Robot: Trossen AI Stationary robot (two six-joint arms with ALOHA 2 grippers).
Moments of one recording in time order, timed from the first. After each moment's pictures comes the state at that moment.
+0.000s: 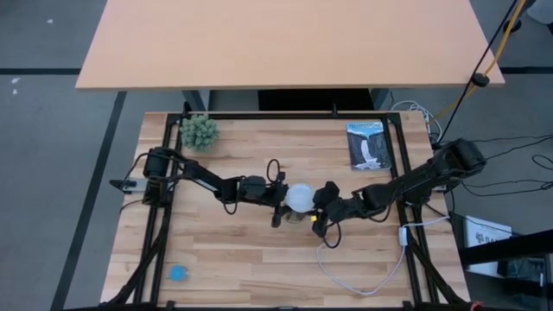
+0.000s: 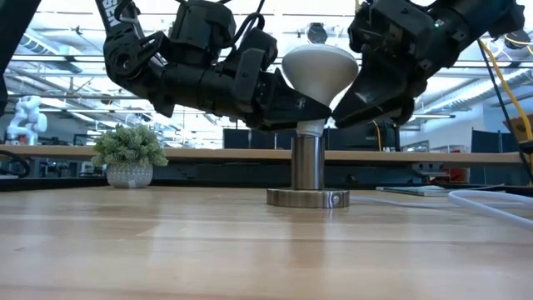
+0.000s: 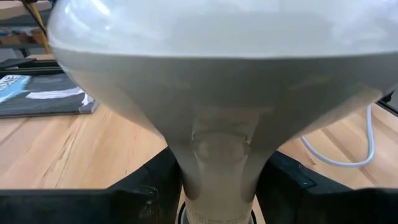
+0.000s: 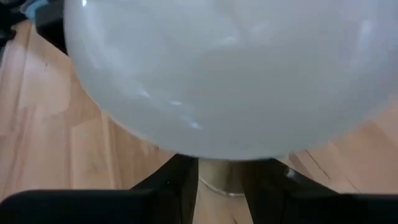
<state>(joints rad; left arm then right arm) -0.05 1.95 0.82 0.93 0.09 0.03 0.32 1.47 0.73 0.03 0.39 0.63</state>
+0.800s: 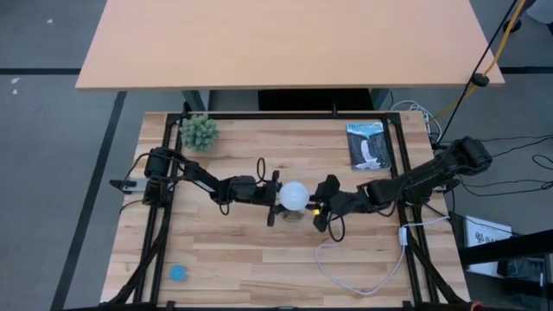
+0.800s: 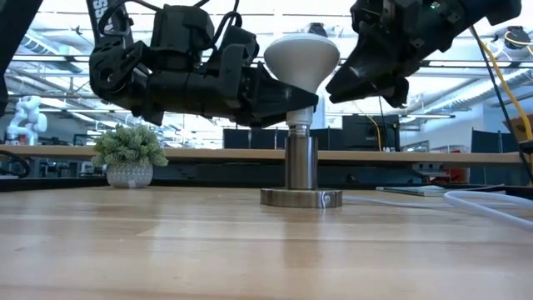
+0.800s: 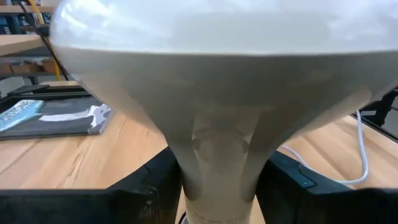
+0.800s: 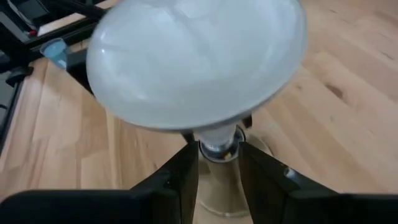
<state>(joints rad) -0.05 1.95 0.72 1.18 0.09 0.03 0.30 1.39 0.73 0.05 0.42 0.59</state>
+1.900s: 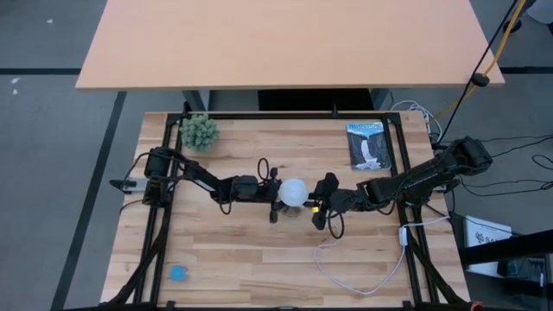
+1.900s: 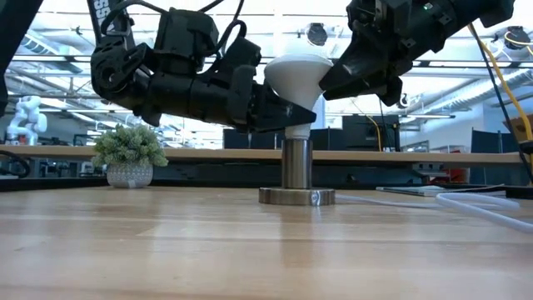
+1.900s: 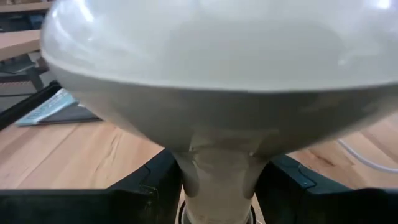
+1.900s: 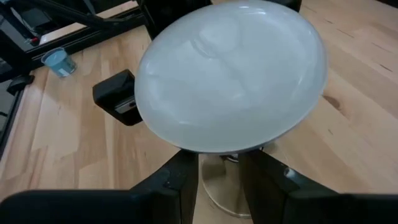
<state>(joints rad) -0.05 1.96 0.72 1.11 -0.01 0.09 0.27 1.39 0.73 0.09 0.41 0.56</state>
